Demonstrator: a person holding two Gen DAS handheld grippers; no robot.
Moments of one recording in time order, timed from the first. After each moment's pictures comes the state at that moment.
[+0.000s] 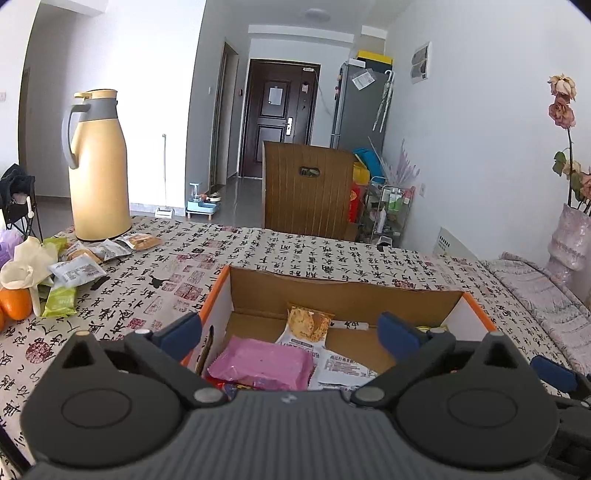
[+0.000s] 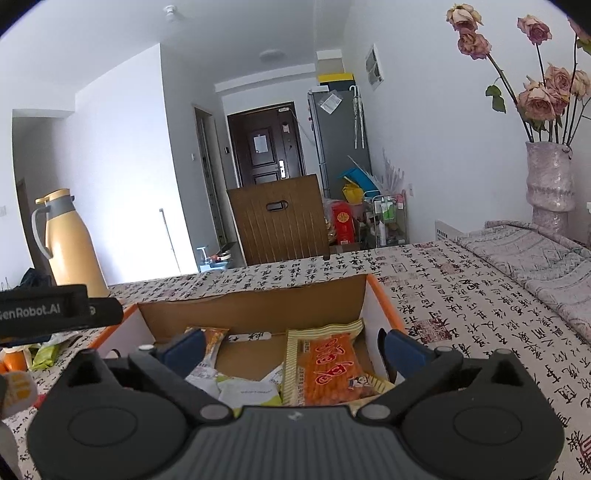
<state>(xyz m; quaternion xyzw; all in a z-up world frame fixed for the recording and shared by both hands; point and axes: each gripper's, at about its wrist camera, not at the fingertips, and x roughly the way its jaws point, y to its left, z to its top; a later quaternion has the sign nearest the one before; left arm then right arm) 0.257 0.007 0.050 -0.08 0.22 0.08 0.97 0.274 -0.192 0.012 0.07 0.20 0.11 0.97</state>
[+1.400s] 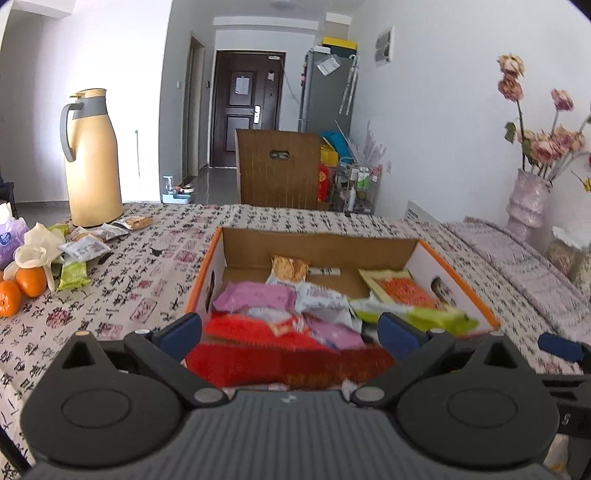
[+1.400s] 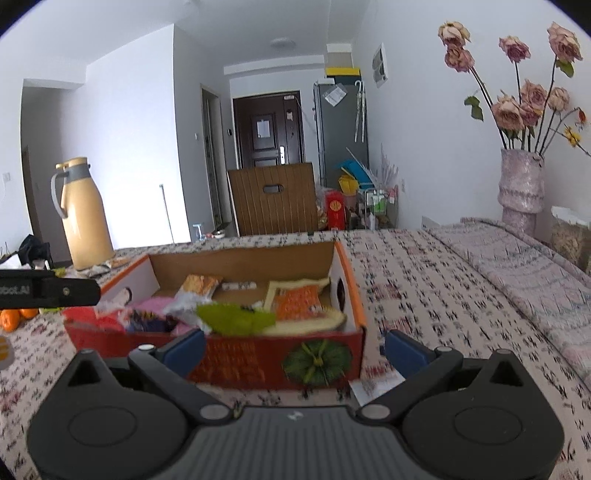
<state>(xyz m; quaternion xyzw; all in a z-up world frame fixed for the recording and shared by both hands) 0.167 -0.002 0.042 -0.05 0.25 0.03 0.97 0.180 -0.228 0.010 0.02 0.22 0.11 0.97</state>
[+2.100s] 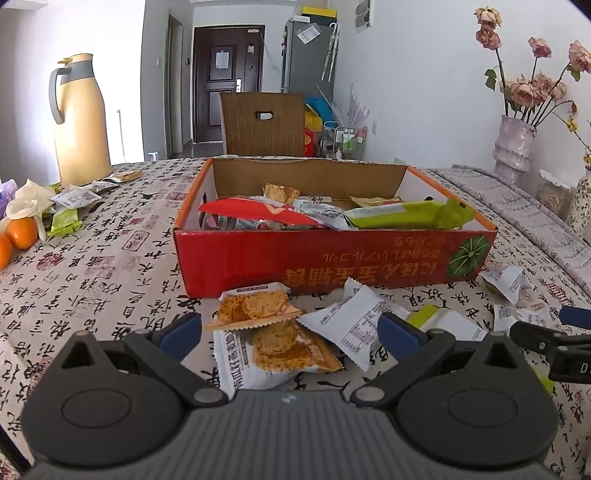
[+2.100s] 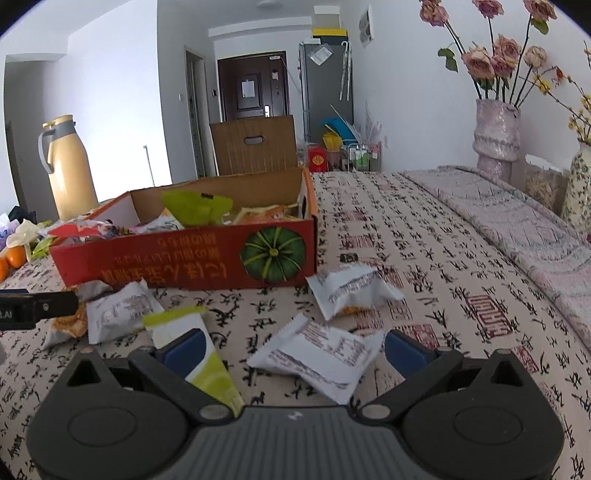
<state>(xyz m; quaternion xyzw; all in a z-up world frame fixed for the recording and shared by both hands) 0.135 -0.002 -0.018 -0.03 0.29 0.00 0.96 0.140 -0.258 -0.031 0.02 0.29 0.08 0.95</state>
